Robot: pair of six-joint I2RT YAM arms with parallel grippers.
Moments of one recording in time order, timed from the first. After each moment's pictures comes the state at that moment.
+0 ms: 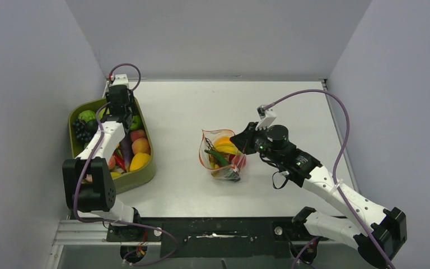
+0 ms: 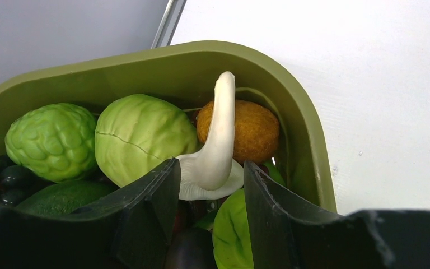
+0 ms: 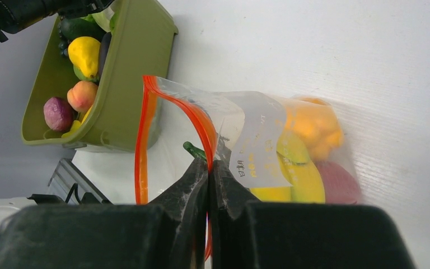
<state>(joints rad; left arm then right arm) 0.02 1.54 1.11 -0.09 -0.38 -0.01 0.70 1.00 0.82 -0.13 -0.02 0.59</state>
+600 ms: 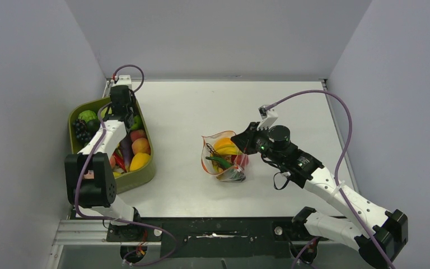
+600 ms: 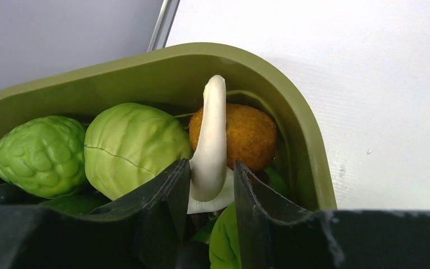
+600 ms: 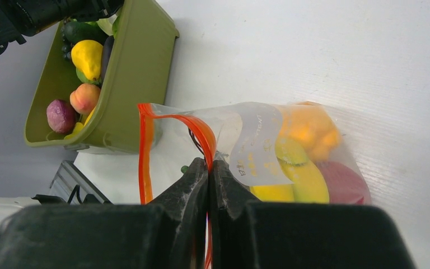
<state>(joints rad) 0.02 1.59 1.12 -0.05 -0.36 0.05 0.70 0.99 0.82 -0.14 -0.01 0.59</state>
